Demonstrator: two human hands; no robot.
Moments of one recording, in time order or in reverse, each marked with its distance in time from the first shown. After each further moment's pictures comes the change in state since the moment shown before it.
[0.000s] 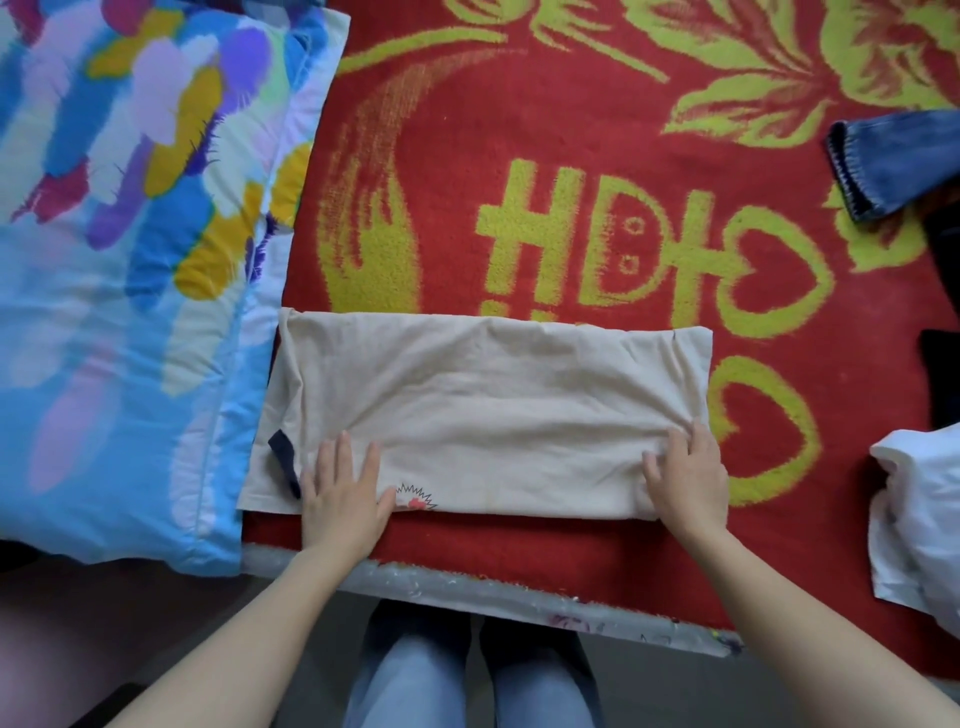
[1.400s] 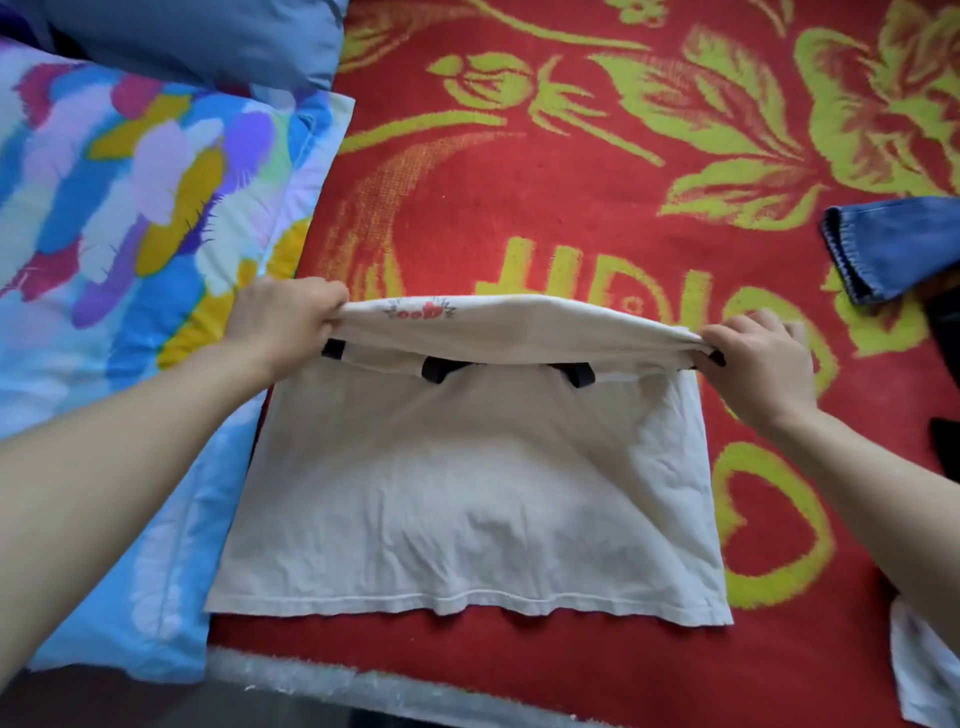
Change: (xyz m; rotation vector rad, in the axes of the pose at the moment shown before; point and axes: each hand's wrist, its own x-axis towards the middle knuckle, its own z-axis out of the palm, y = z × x) left_hand 0.139 -0.020 -0.236 0.015 0.601 0.352; right_hand 0.146 -0.040 -0.143 -0.149 0.421 -0.475
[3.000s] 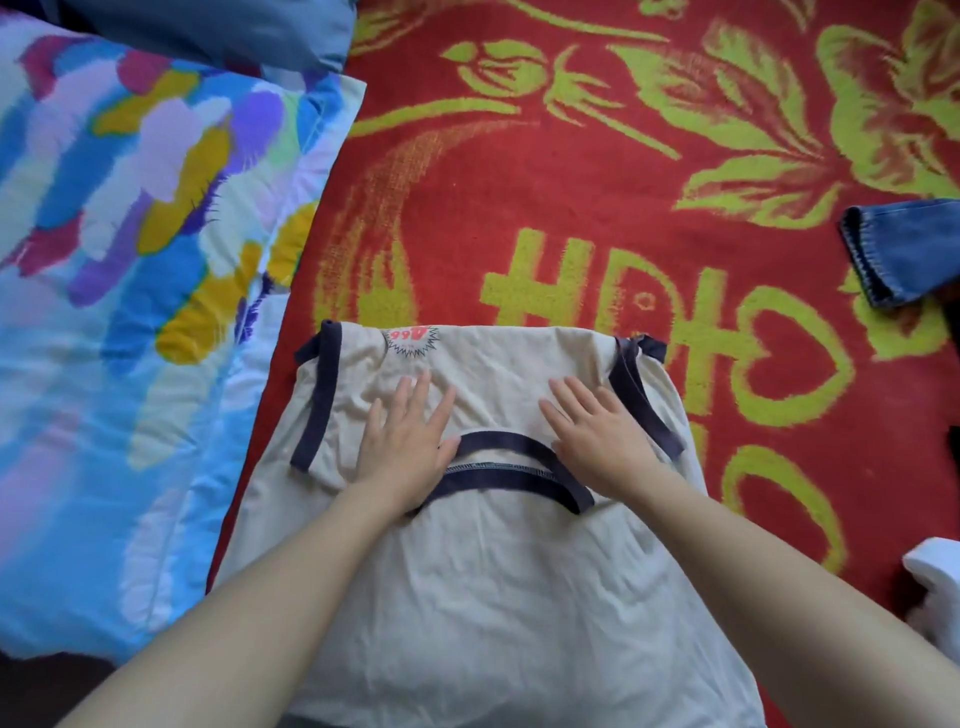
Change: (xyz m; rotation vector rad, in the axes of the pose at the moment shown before) left_hand -0.076 0.110 0.101 -0.102 -0.440 -0.126; right_hand -0.041 -0.106 0.079 -0.160 -0.530 -0.418
